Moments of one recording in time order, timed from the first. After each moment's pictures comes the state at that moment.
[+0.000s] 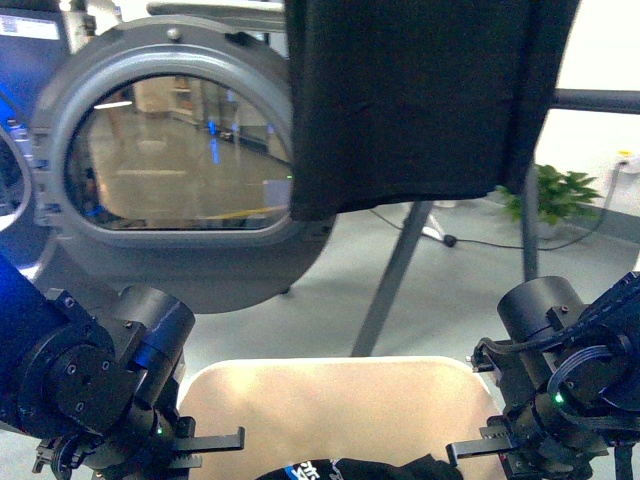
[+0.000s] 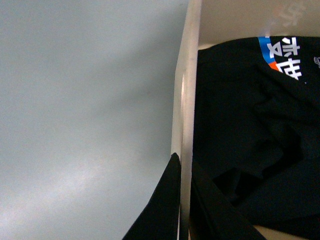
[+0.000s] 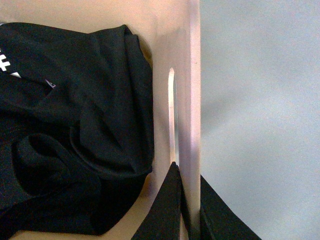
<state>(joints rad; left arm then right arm) -0.21 2.25 1.18 0.05 -0.16 -0.26 0.15 2.25 1.24 -0.07 0.15 0.04</state>
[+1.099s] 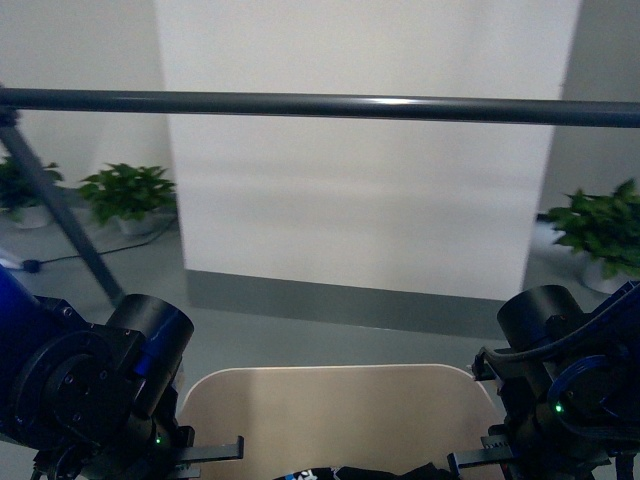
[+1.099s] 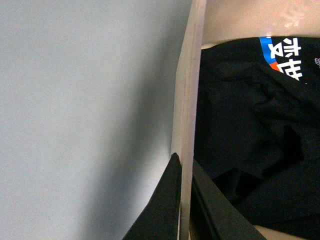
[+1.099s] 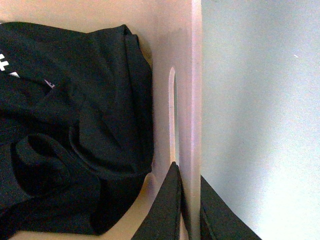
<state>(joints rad) -0.21 2.24 1.18 0.05 -0.16 -0.26 0.15 2.25 1.24 -0.07 0.15 0.04</state>
